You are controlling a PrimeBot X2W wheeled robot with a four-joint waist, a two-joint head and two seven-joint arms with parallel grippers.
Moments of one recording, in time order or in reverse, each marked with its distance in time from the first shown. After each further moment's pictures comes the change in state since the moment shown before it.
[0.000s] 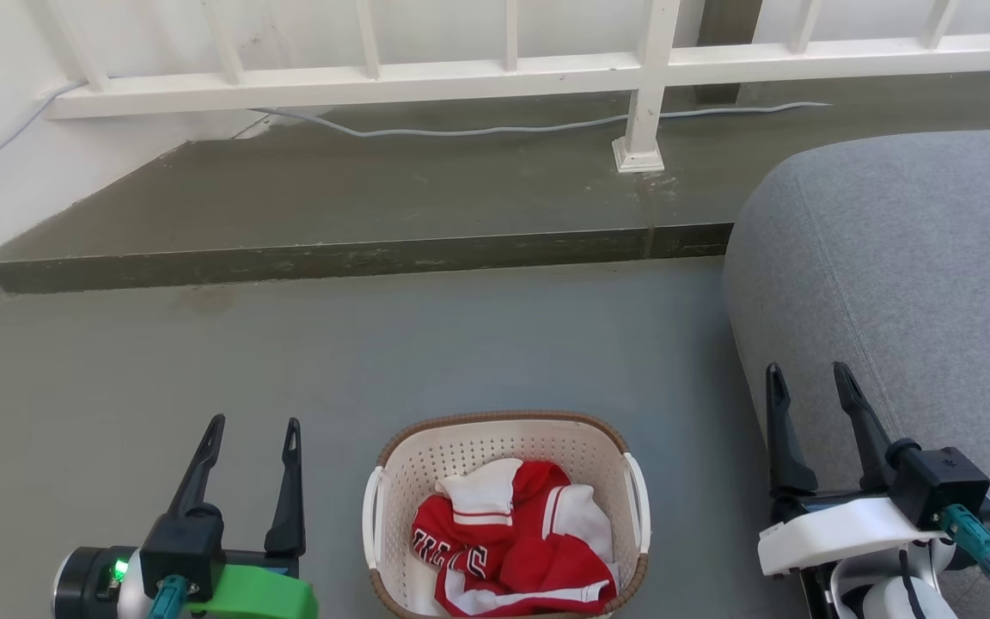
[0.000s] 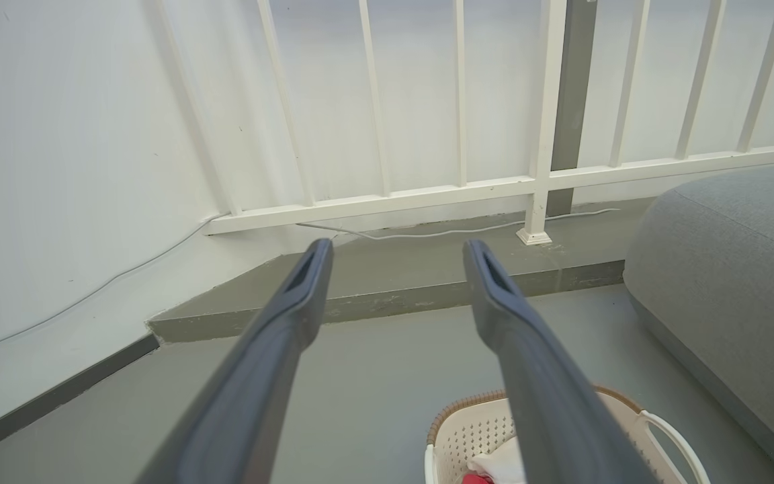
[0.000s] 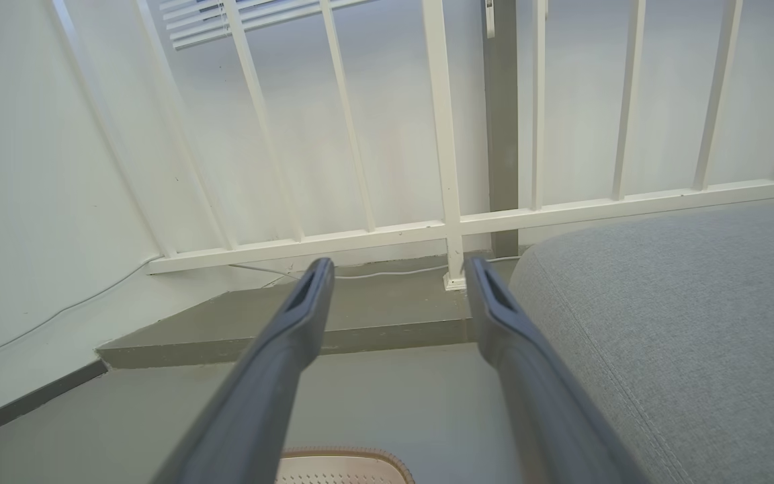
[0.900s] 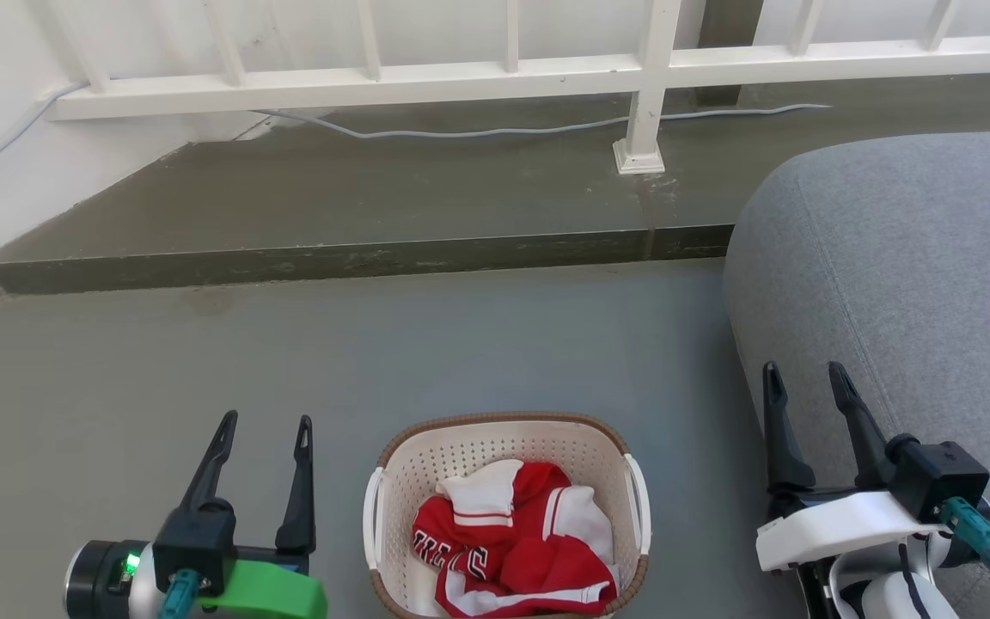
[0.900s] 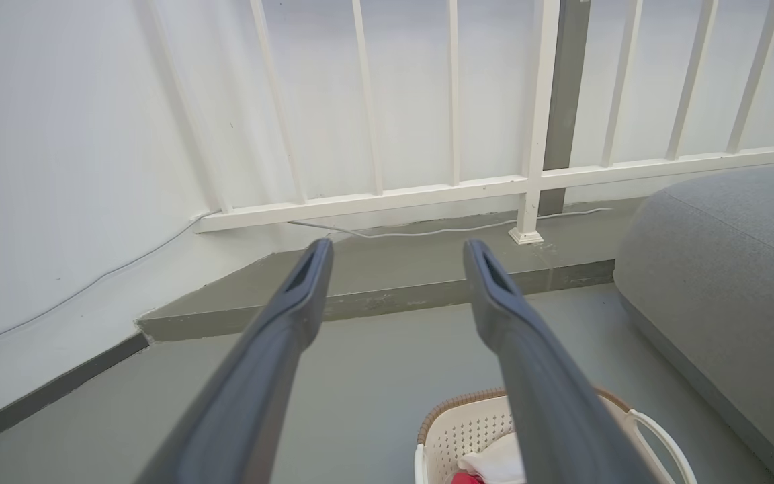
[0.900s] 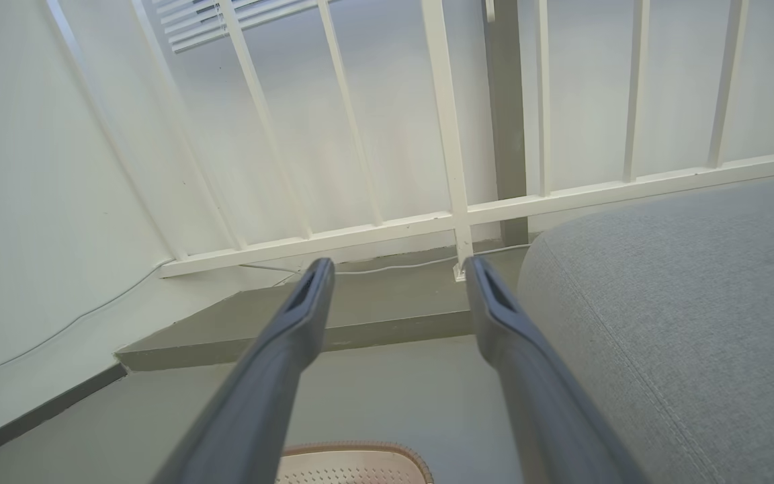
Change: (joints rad) left arm -0.017 0.001 -0.024 0.010 -0.024 0.002 0.016; right arm -0.014 0.002 -0.001 0.023 0.059 0.016 0.016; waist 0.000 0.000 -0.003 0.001
